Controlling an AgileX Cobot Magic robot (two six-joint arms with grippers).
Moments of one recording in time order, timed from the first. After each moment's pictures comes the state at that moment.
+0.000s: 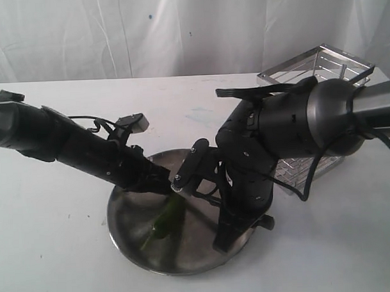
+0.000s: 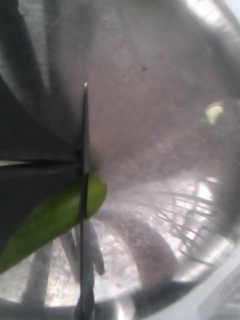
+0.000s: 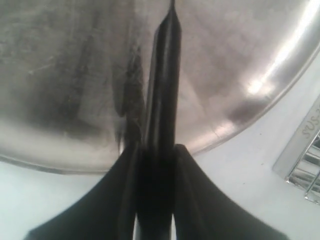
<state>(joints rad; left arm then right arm) -0.26 2.04 -1.13 -1.28 0.67 1.20 0.76 1.81 -1.08 -0.29 0.78 -0.09</state>
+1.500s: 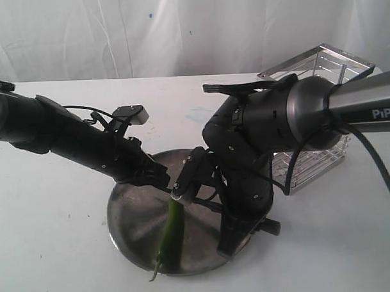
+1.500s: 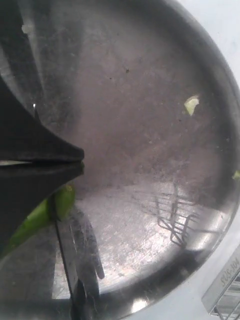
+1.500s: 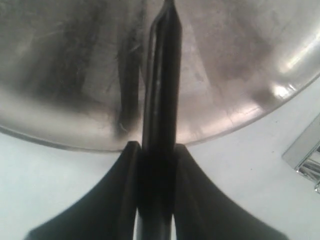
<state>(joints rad) -0.26 1.96 -1.13 -1.21 0.65 1.20 0.76 1.86 -1.15 -0.27 0.93 -0.17</state>
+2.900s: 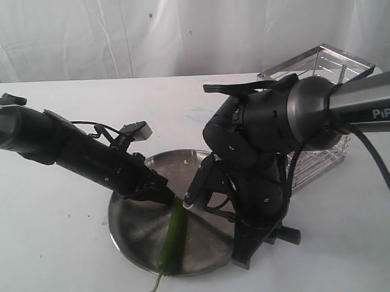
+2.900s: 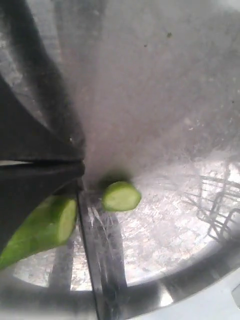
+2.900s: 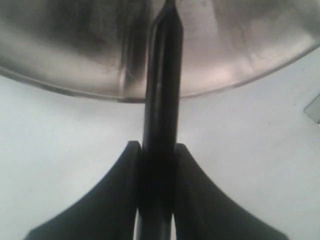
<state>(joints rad) -0.26 2.06 -1.13 -1.22 0.76 1.20 0.76 1.86 -1.15 -0.27 1.07 -0.17</state>
